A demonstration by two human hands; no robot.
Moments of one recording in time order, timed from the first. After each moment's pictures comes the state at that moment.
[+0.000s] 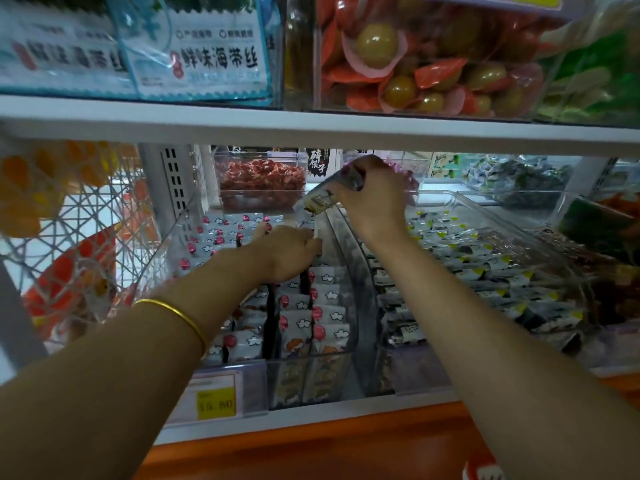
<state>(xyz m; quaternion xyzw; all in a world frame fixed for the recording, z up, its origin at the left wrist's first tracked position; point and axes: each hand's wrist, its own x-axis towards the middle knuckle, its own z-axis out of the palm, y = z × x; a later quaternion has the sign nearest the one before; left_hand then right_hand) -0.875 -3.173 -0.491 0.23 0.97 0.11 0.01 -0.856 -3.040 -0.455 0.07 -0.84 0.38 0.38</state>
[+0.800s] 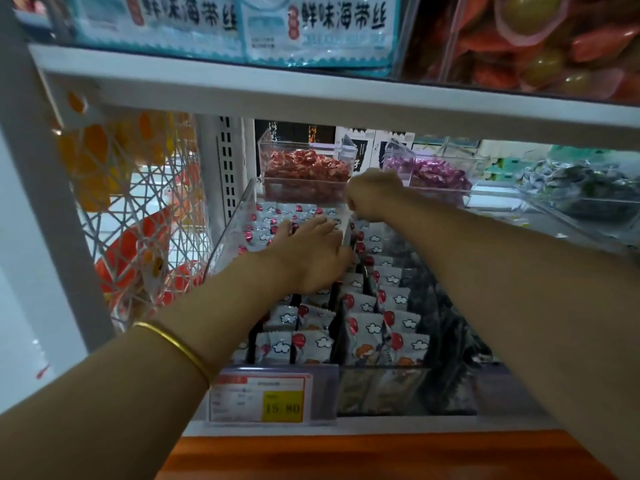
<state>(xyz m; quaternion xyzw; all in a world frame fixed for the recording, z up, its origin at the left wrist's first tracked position) -0.877 -3.218 -0.509 0.25 0.97 0.05 -0.01 -0.953 -3.085 -0.468 0.10 -0.98 -0.11 0.12</state>
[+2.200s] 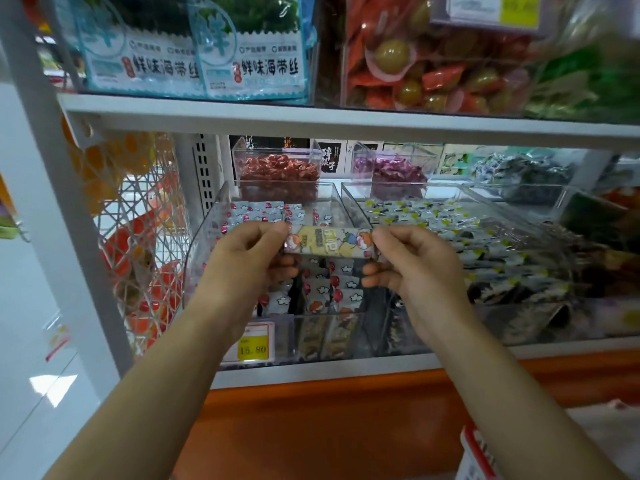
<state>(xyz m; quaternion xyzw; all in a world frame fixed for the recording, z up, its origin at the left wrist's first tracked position) -0.754 -3.227 -0.496 0.07 0.66 0.74 -0.07 -0.727 -3.045 -0.500 0.07 -0.66 0.72 0.21</state>
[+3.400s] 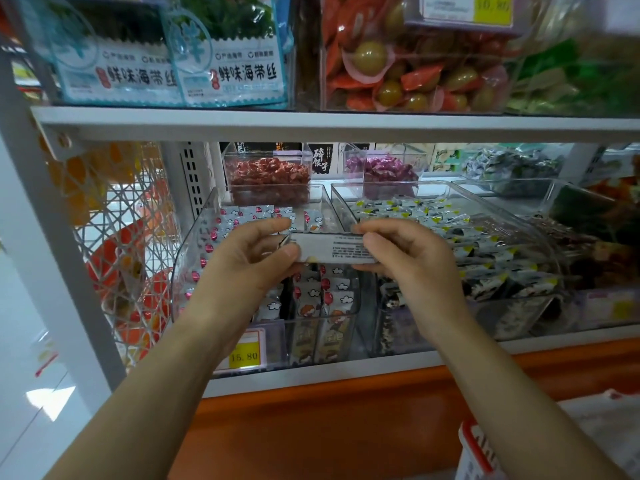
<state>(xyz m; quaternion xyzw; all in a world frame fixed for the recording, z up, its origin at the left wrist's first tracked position) -0.747 -3.224 -0.493 0.15 0.67 0.73 -0.02 -0.727 -3.035 -0.498 0.12 -0.73 0.62 0.26</state>
